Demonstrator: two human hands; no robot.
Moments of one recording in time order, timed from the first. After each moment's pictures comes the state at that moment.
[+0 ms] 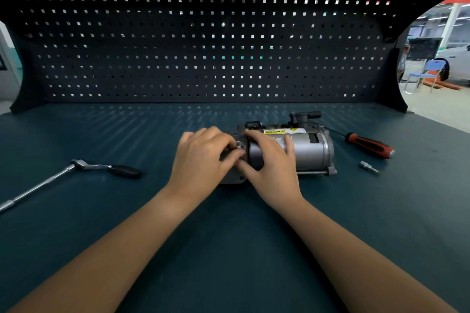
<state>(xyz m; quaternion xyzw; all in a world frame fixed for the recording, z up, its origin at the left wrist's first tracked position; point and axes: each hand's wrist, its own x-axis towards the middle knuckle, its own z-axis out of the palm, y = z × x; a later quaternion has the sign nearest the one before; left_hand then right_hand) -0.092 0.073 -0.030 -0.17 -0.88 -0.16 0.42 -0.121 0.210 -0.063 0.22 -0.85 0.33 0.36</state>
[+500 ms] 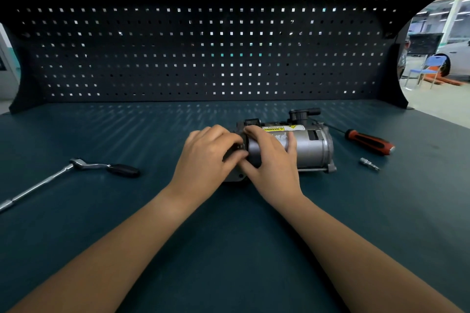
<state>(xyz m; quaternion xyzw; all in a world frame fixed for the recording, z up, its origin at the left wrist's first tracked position) -0.092 0.076 -0.032 -0.22 -0.87 -0.16 0.42 -0.121 0.211 -0.062 0.21 -0.86 0.28 0.36</state>
